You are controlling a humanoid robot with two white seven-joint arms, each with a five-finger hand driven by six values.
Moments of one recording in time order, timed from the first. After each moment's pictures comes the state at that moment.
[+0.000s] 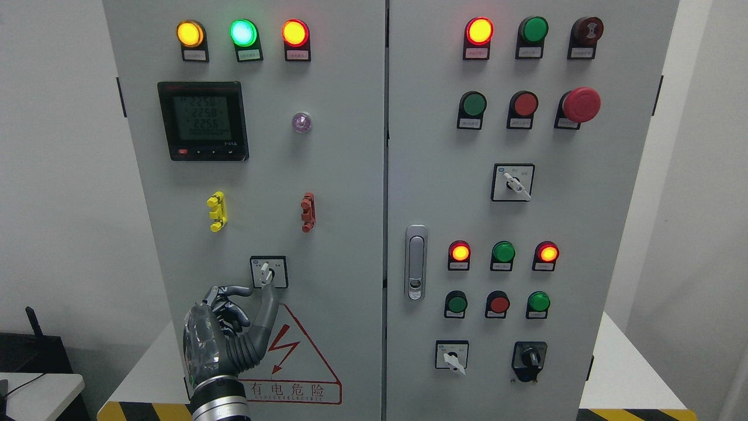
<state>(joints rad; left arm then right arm) -0.44 -0.10 -0.13 -1.76 -0.36 0.40 0.46 0.12 0.12 0.00 -0.09 0.00 0.00 -0.21</state>
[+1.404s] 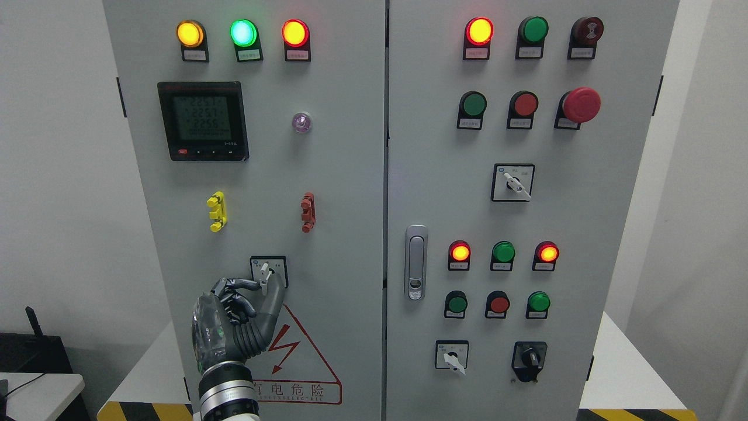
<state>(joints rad) -0.49 -0.11 -0.14 -1.74 -0.33 0.46 0.48 0.12 0.12 0.00 -0.09 0.00 0.00 -0.21</state>
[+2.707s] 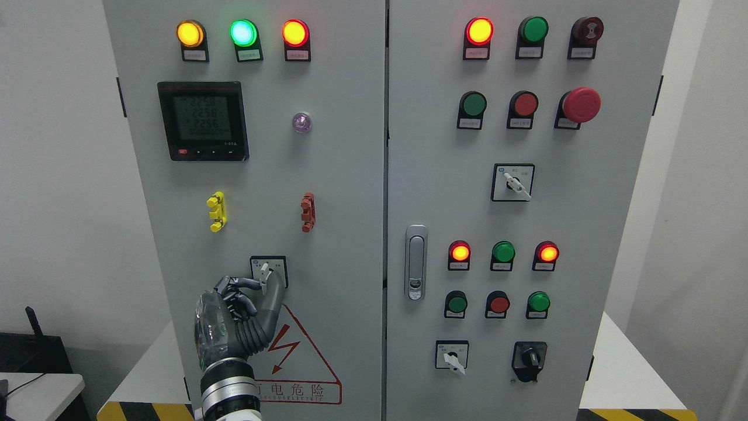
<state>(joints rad) -0.50 -0.11 -0.14 -1.74 -0.33 0.49 0.47 0.12 0.12 0.00 -0.09 0.00 0.00 -0.21</state>
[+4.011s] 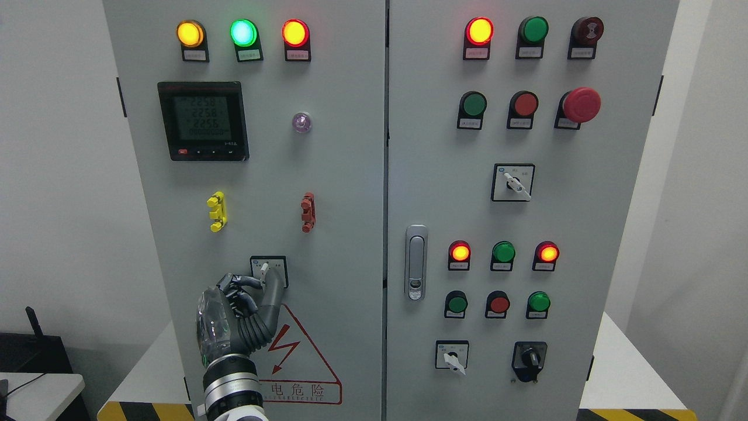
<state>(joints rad) -0.51 -0.11 -0.16 -1.74 -0.33 0.51 0.47 0.12 0.12 0.00 -0.09 0.00 0.00 -0.21</state>
